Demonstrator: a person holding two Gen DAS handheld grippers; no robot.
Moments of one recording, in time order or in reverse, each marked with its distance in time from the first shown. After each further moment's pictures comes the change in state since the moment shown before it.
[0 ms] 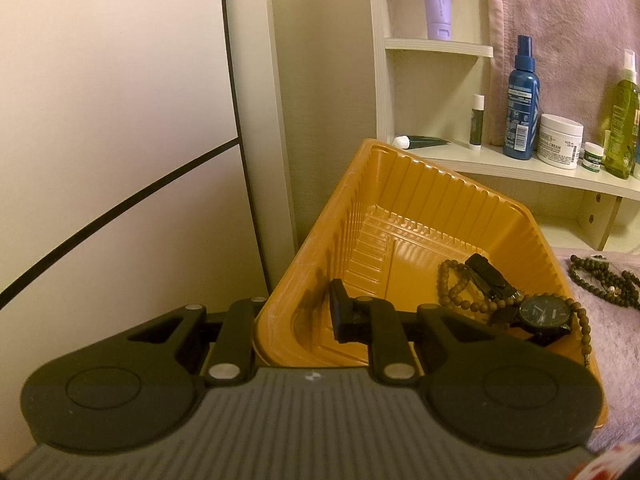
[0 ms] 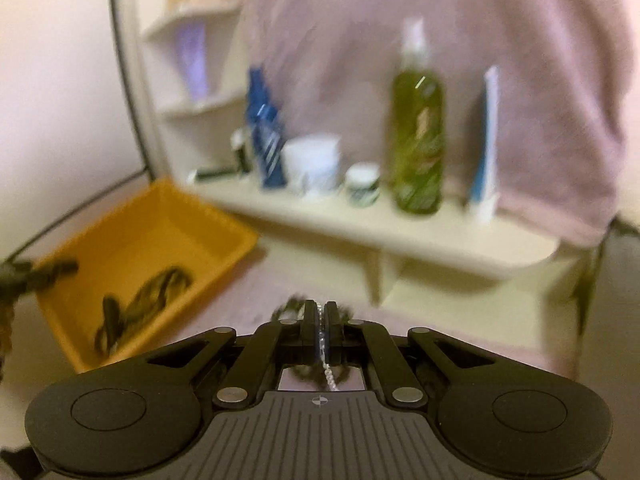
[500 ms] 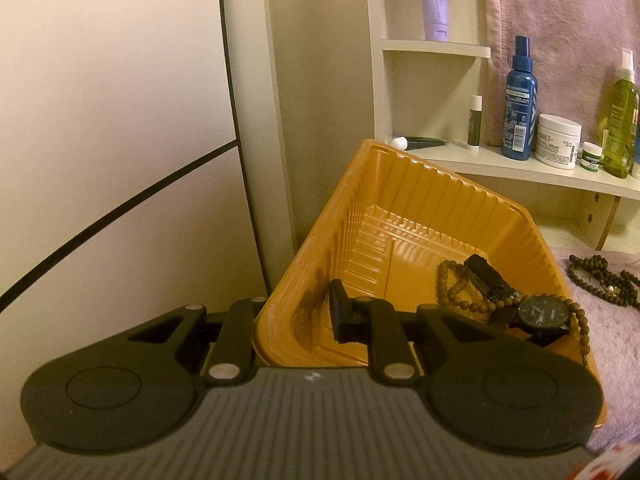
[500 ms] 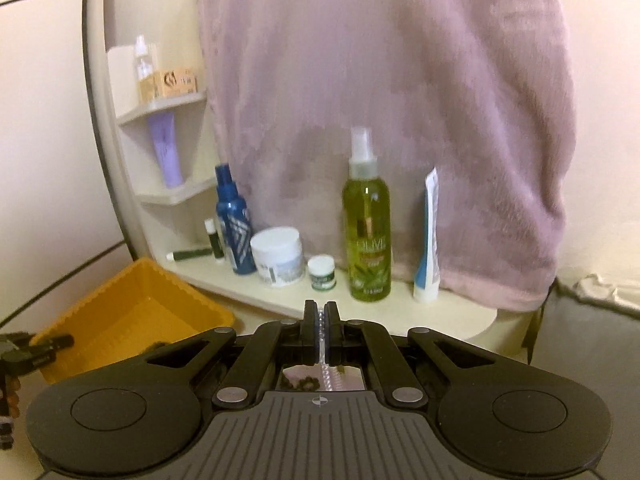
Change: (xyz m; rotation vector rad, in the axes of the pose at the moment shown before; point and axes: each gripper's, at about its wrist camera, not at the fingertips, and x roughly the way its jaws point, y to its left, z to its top) left arm -0.001 -0.001 0.001 0.005 -0.002 -0.002; right arm -0.045 -0.003 0.043 0.037 -0.118 -0.059
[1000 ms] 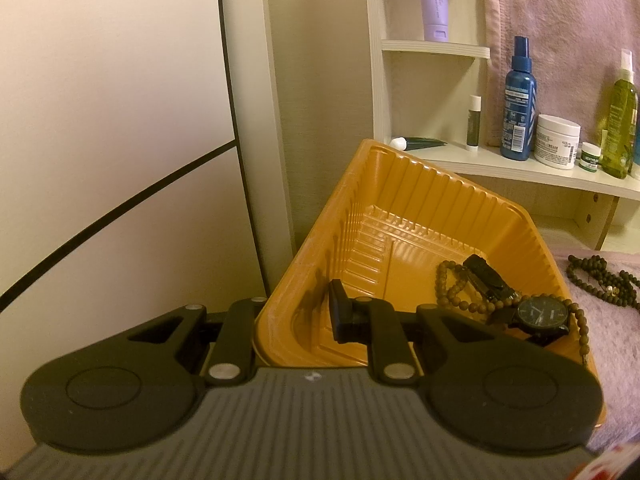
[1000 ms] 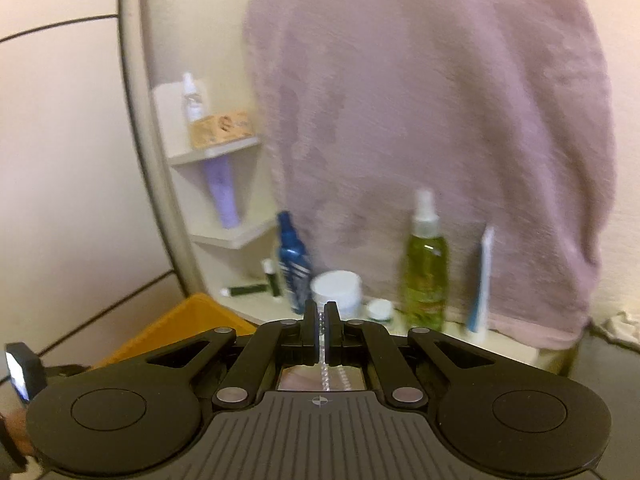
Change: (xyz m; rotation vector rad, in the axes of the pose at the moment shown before) left arm 0.001 0.002 0.002 0.000 0.000 -0.006; right arm -0.017 0.042 0.035 0.000 -0.046 0.133
